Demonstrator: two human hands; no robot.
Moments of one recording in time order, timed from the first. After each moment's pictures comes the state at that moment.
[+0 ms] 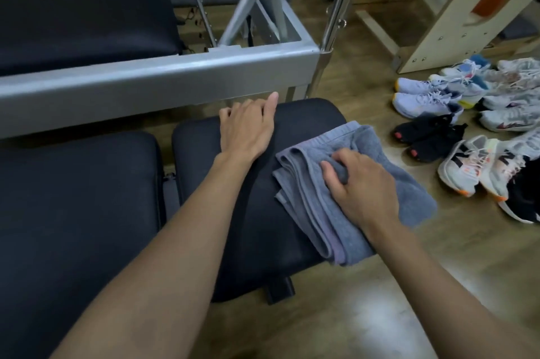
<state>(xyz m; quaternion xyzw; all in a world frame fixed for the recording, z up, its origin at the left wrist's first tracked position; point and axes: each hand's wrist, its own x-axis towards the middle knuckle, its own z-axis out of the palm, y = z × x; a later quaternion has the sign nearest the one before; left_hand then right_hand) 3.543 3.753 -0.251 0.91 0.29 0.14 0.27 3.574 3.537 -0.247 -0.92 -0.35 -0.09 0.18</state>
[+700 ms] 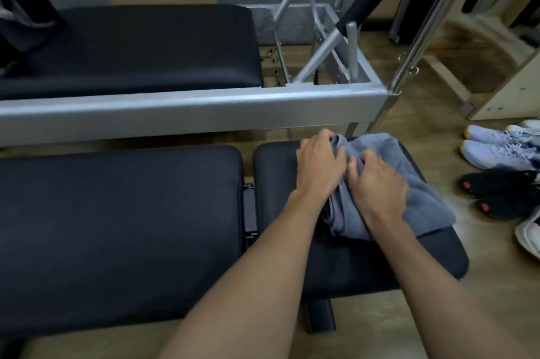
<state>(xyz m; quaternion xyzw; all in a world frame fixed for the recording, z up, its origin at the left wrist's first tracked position) 3.505 3.732 -0.221 0.82 0.34 0.19 0.42 3.561 3.635 -0.244 -0.94 -0.29 -0.08 0.19</state>
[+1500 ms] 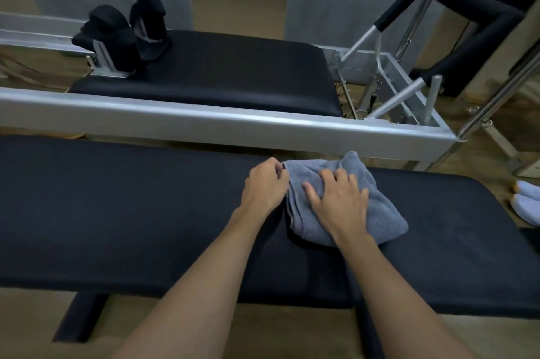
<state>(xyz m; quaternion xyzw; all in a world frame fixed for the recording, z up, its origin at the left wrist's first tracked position) 3.249 3.892 -0.211 0.78 0.47 0.17 0.39 3.356 3.787 -0.229 -0.90 -0.43 -0.07 0.11</state>
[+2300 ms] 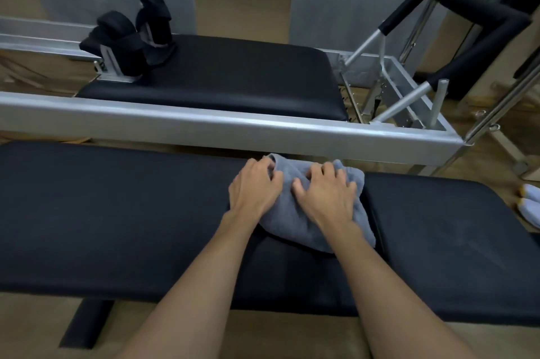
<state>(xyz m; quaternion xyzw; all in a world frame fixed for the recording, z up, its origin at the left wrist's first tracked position) 3.222 3.907 -0.202 0.81 0.47 0.18 0.30 3.336 3.825 -0.210 -0.90 -0.42 -0.01 0.11</state>
